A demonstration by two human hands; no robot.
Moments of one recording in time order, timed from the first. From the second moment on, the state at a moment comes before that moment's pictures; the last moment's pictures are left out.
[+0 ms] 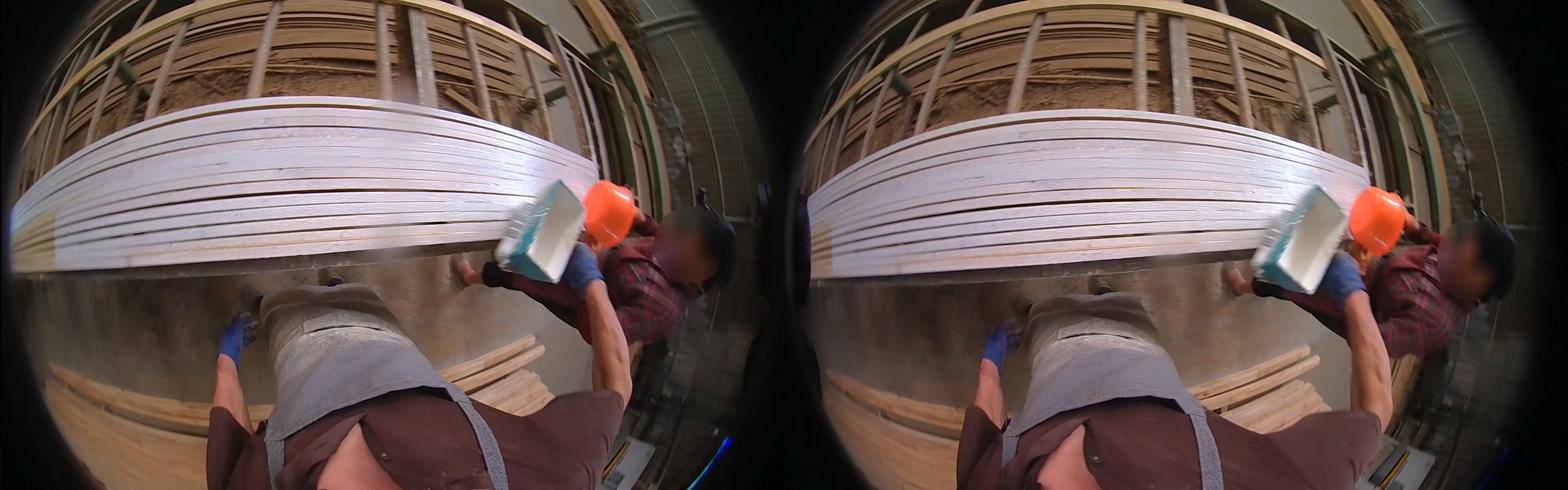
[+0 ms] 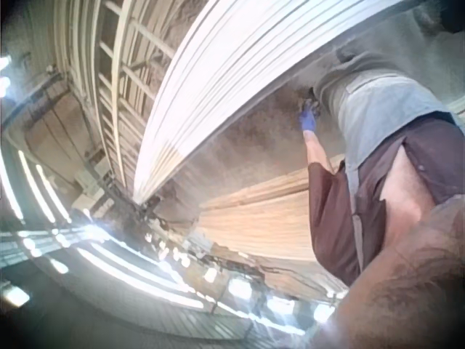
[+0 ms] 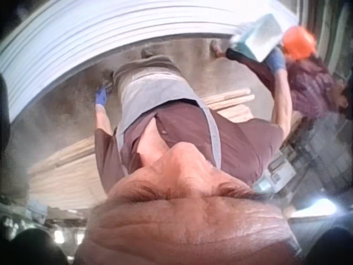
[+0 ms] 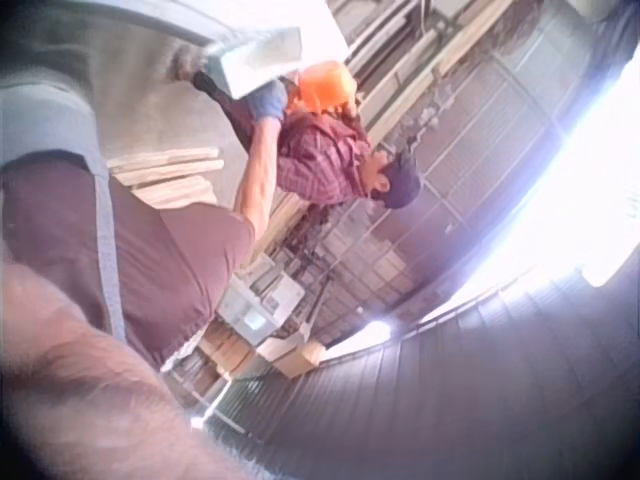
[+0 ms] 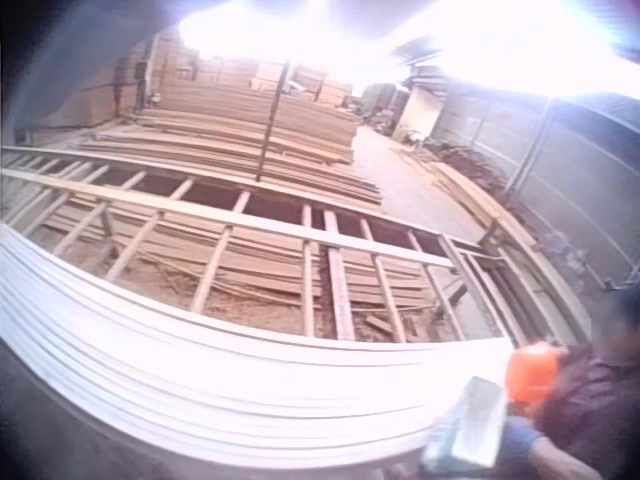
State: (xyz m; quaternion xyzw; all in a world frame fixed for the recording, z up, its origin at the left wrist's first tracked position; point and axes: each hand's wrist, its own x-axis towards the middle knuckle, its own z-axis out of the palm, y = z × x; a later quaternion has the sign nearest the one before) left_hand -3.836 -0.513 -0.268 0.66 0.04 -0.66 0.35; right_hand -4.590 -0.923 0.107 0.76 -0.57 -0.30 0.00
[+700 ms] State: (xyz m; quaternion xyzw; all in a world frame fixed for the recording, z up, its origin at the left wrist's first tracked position) left_hand -3.778 -0.350 -0.235 0.67 0.21 -0.55 0.45; right_hand -3.947 -0.859 0.023 0.95 -0.22 0.05 -0.20
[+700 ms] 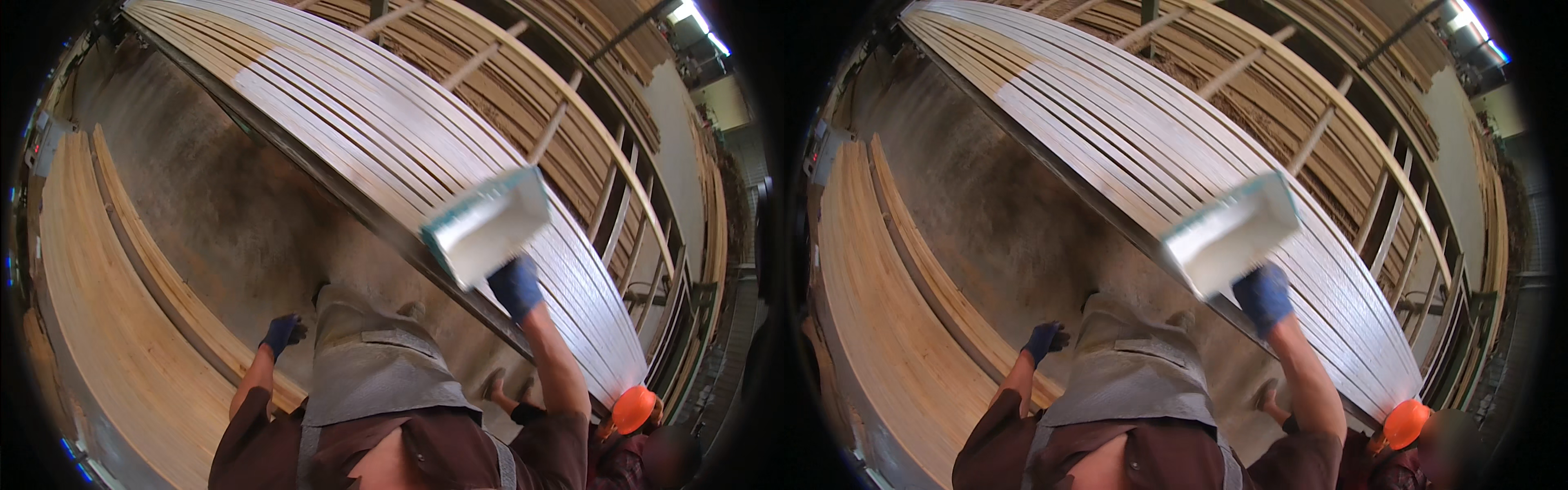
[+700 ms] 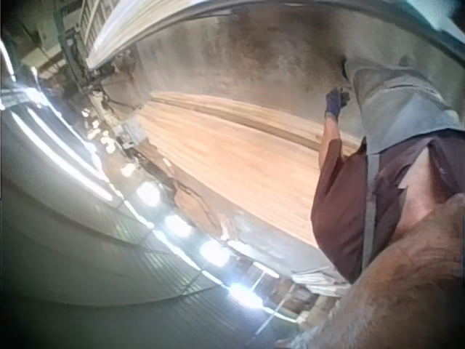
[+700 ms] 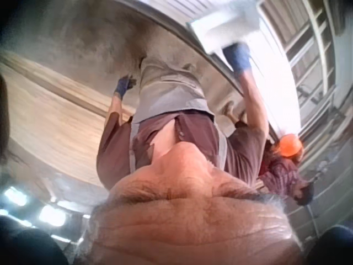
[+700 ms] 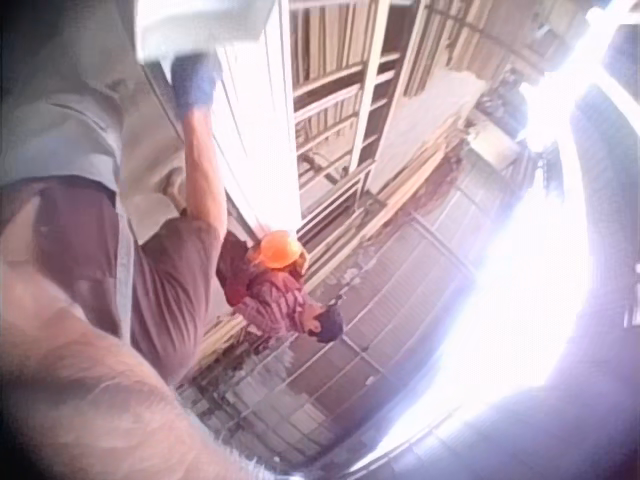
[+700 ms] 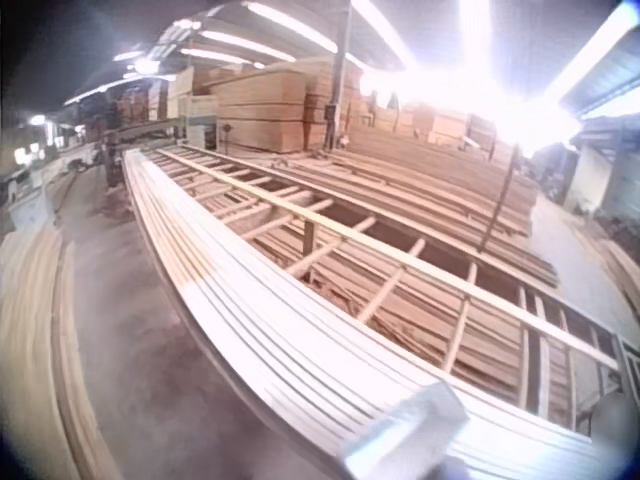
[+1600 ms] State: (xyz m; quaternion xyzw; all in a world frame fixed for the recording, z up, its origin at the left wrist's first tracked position) left_hand -3.559 -0.320 -0.249 0.65 0.23 -0.58 0.42; right_hand -4.142 -0.933 0.048 0.66 -0.65 0.29 -0.24
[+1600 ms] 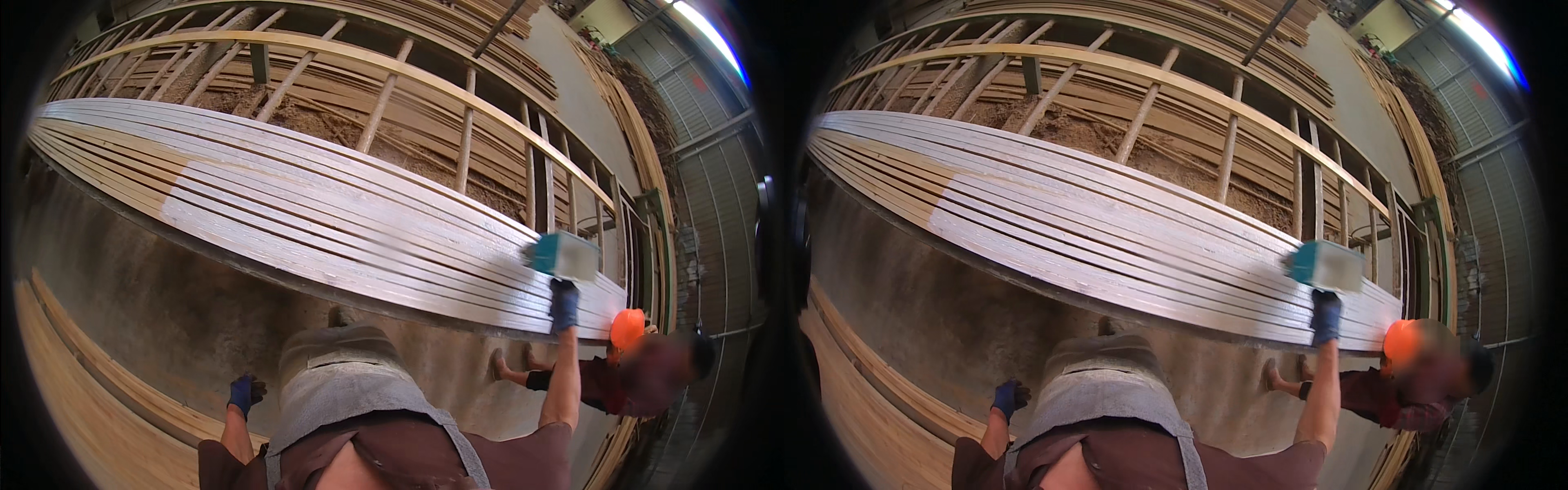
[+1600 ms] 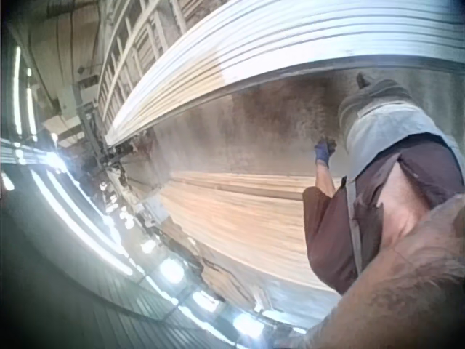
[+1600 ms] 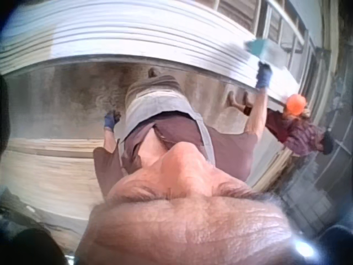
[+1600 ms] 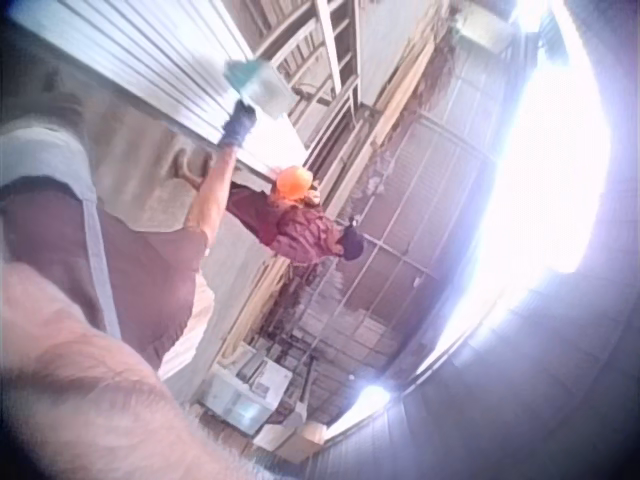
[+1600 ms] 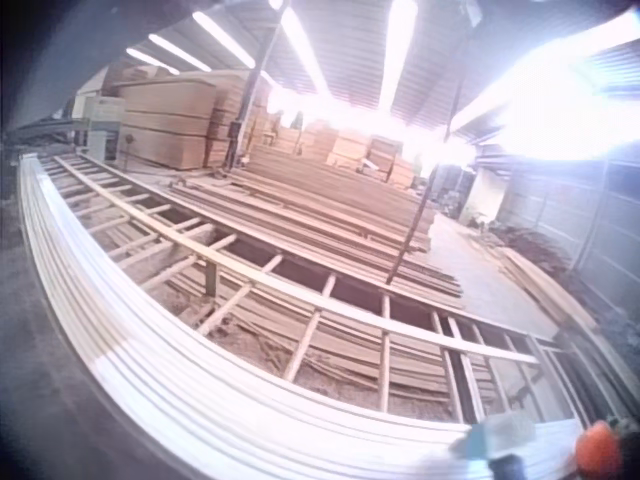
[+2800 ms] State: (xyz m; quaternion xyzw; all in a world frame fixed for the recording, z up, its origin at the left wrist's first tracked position) left_hand -3.318 -0.190 -0.231 0.61 0.37 -0.48 0.52; right_hand -3.529 -0.887 0.027 0.87 -0.38 0.17 -0.25
